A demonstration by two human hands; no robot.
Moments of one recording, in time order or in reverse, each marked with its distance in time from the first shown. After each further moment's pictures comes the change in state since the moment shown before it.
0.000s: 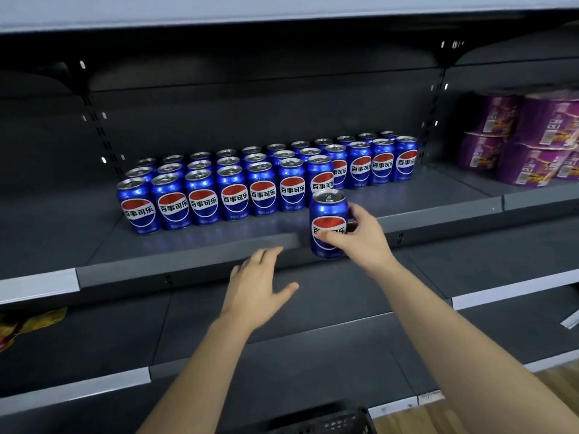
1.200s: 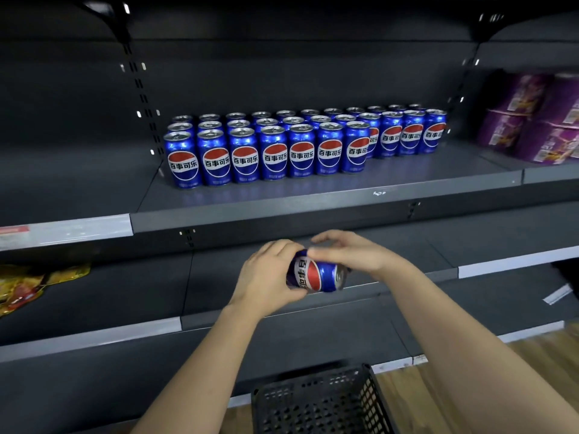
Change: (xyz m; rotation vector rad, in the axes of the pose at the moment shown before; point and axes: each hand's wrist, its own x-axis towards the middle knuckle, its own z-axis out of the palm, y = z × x) left_hand -0.072 -0.068 -0.004 -0.065 0.080 0.232; right_hand -0.081 -0.008 0.079 -0.219 -0.608 0.270
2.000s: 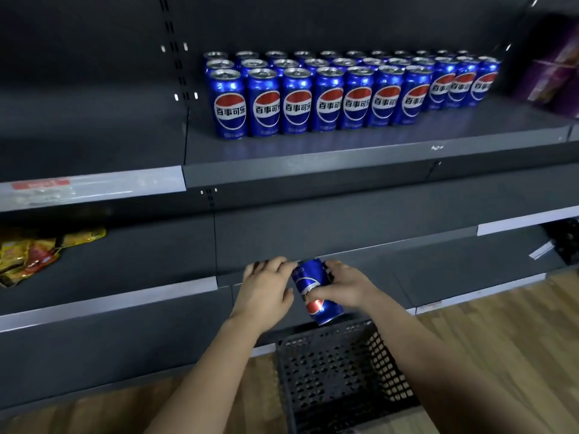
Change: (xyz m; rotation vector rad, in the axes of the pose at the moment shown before) left_hand -0.113 -0.110 0.001 0.058 -0.313 -0.099; right_hand 0.026 0.036 0.184 -0.236 0.079 0.378
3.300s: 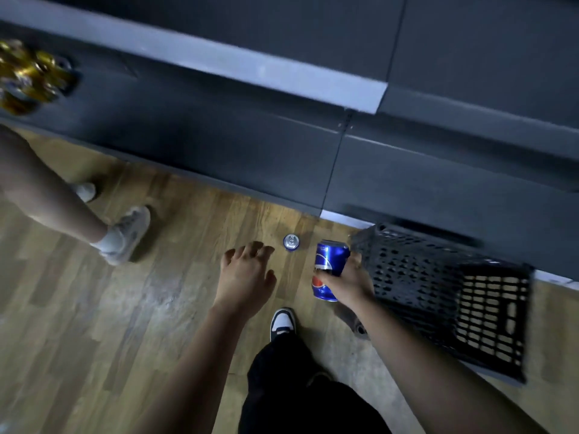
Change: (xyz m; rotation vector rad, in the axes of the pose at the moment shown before) left_hand -0.251 -0.182 0.251 -0.104 -0.237 -0.779; right_hand 0.093 0.111 0.396 -0.138 -0.209 0.159
